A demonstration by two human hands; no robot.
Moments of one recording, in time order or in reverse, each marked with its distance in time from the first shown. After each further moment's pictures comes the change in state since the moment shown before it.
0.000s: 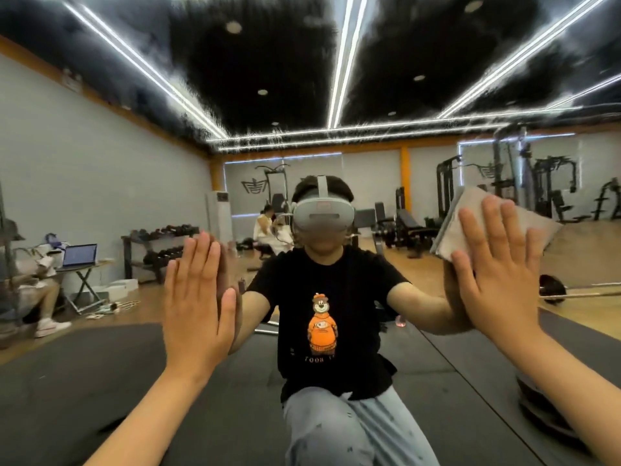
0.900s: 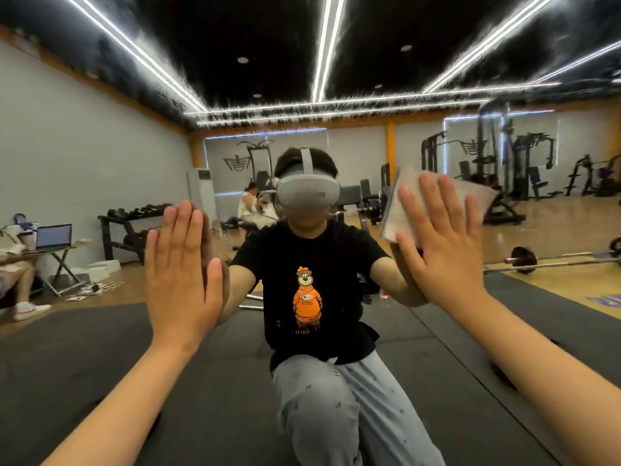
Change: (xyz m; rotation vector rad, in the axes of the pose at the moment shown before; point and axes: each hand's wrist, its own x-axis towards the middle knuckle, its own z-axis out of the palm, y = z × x) left_hand -0.003 -0.001 0.004 0.085 0.003 0.008; right_hand -0.006 -0.036 0.008 -0.040 -0.053 -0.156
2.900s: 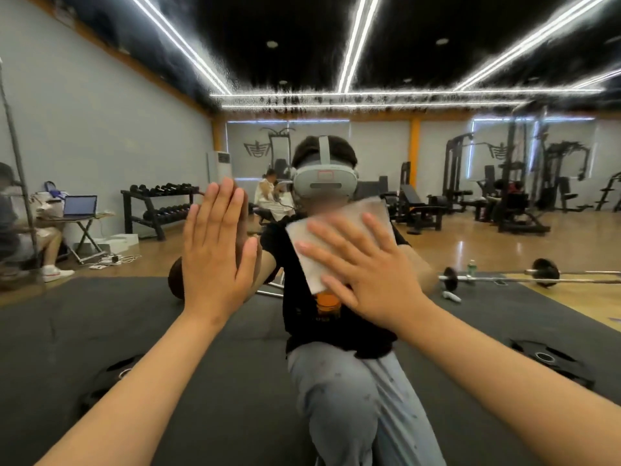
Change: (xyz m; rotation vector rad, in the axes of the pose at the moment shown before) left_hand 0.001 -0.004 -0.005 -0.126 0.037 0.026; right_hand 0.006 -0.108 0.018 -0.017 -0.080 -0.602
